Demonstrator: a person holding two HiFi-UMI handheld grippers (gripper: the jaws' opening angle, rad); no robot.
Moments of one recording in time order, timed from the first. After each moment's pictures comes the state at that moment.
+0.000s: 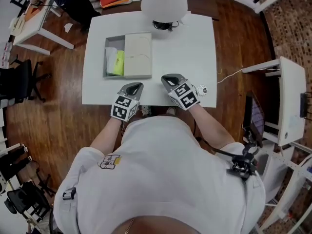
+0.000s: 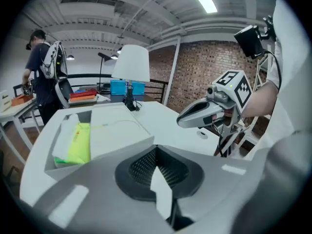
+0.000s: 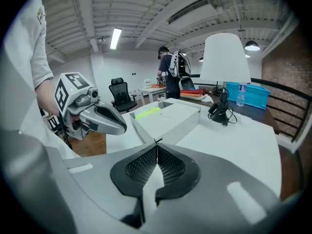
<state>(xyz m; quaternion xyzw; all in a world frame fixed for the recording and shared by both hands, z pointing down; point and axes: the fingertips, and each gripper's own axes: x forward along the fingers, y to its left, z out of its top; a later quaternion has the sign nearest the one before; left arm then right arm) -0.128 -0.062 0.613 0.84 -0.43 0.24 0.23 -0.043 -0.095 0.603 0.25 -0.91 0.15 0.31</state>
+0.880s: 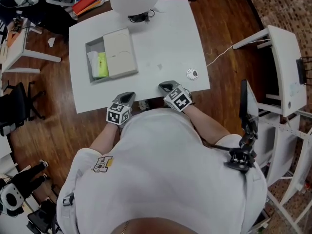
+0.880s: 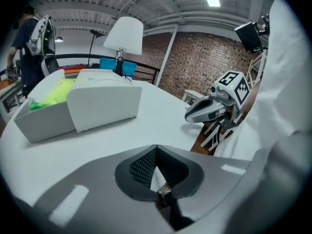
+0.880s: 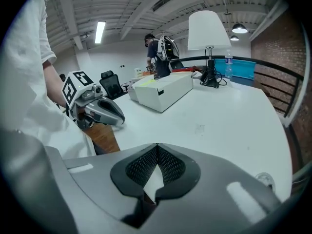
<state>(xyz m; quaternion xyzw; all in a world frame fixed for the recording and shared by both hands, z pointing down) -0.119 -0.004 0.699 0.85 -0.35 0.28 0.29 0.005 -0.023 0.688 0.28 -0.87 0.23 0.35</state>
